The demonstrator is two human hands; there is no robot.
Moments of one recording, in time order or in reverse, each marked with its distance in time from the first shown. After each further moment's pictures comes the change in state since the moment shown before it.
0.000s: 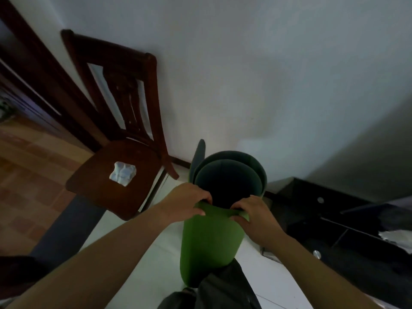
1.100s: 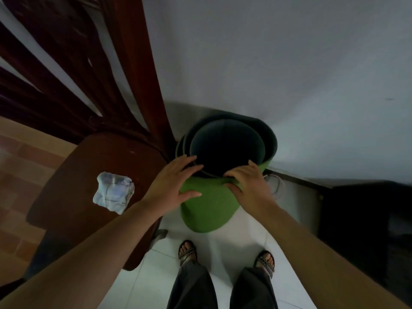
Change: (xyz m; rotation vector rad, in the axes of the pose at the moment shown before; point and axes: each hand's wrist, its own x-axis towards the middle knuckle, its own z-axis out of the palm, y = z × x) left_hand 0.177 -0.350 0.092 -0.052 0.132 -0.018; right_hand 0.321 0.096 0.221 0.026 0.036 0.114
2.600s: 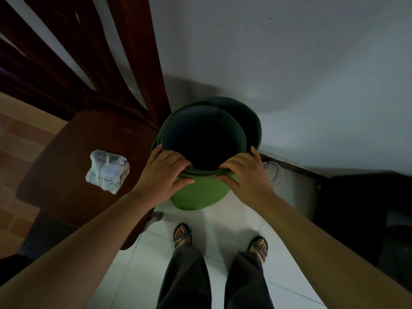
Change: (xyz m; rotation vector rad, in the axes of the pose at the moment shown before) left_hand -0.023 -0.007 0.021 0.208 0.124 0.057; right_hand -0.013 0.004 0.015 -0.093 -0.017 -0.121
